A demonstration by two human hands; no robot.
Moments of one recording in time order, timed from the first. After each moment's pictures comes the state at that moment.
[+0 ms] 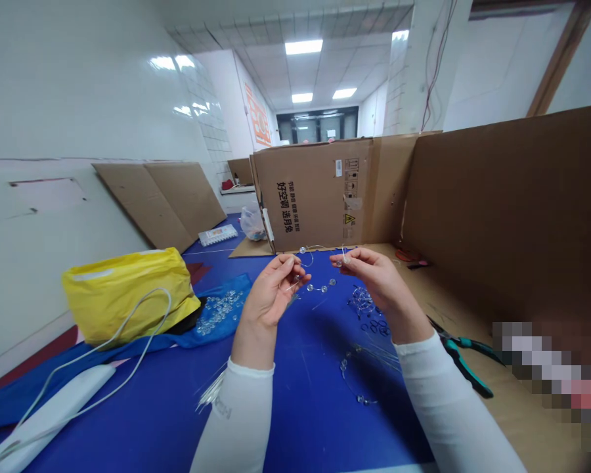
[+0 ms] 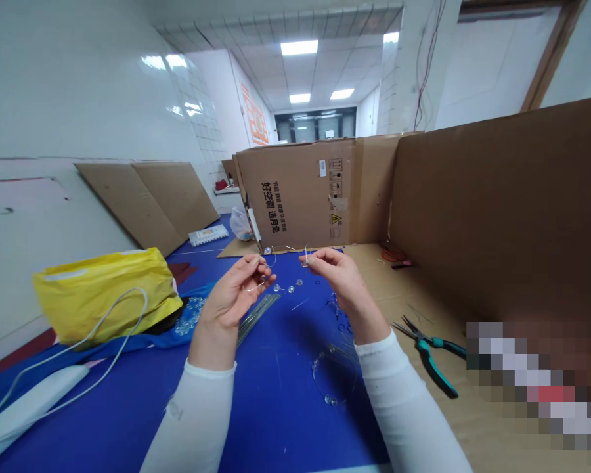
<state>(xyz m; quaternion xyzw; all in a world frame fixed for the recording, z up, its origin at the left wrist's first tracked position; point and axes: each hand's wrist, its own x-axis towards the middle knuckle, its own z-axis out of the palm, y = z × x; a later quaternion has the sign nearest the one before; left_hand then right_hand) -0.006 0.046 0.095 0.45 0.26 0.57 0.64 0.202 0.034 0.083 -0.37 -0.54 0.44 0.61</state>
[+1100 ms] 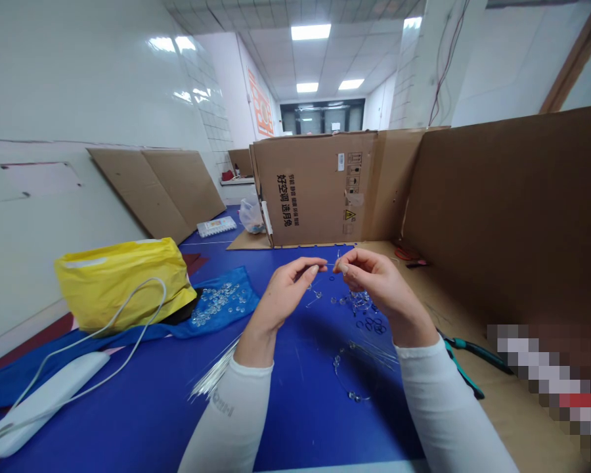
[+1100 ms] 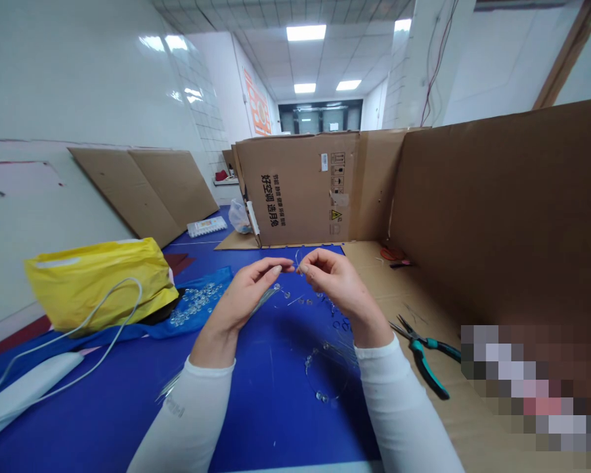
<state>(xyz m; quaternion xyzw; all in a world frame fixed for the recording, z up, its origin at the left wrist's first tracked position) 0.013 0.041 0.082 0.73 0.34 0.48 0.36 0.207 0.013 0.092 -0.35 -0.62 0.44 0.55</state>
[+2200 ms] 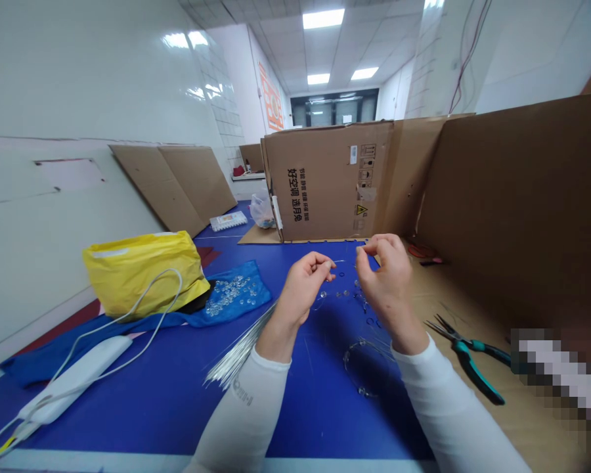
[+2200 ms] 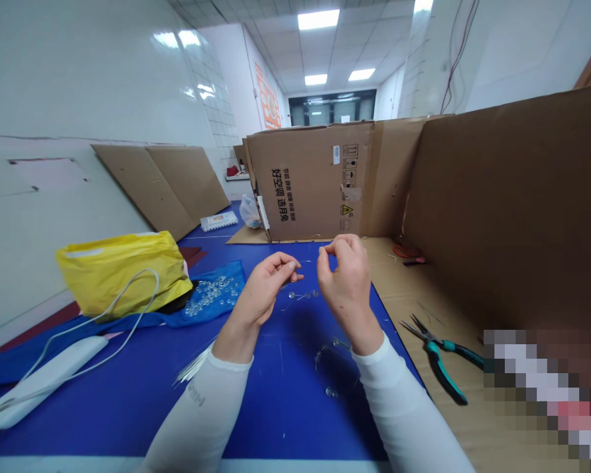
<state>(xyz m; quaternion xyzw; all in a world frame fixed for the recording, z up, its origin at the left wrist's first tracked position) 0.035 0.036 0.075 0.59 0.34 0.55 0.48 0.190 0.026 0.074 -0.47 -0.63 -0.11 0.61</state>
